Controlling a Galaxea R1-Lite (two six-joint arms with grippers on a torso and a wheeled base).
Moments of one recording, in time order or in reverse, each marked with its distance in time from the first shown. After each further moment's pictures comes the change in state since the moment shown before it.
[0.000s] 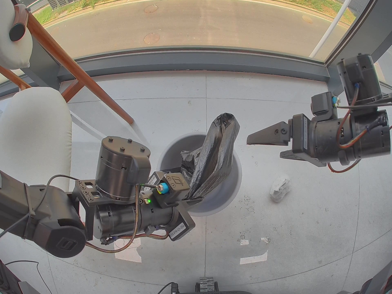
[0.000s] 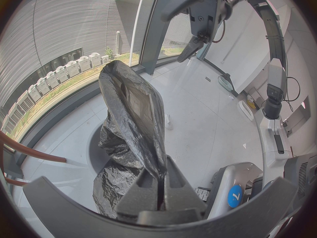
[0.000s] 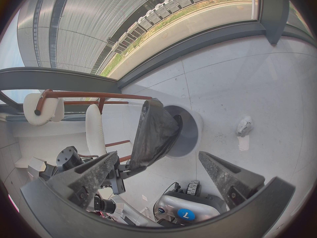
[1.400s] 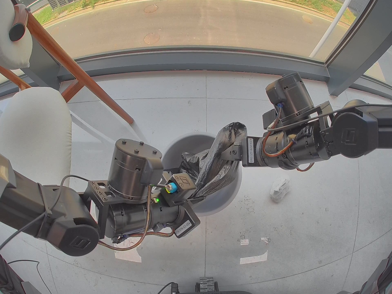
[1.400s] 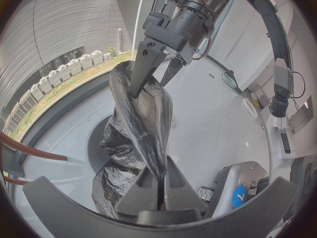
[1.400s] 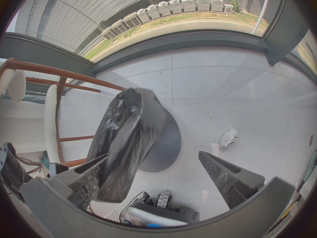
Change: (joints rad) left arm 0.001 0.056 -0.028 -0.015 0.042 -0.001; right arm 0.014 0.299 -0.152 0.006 -0.263 -0.138
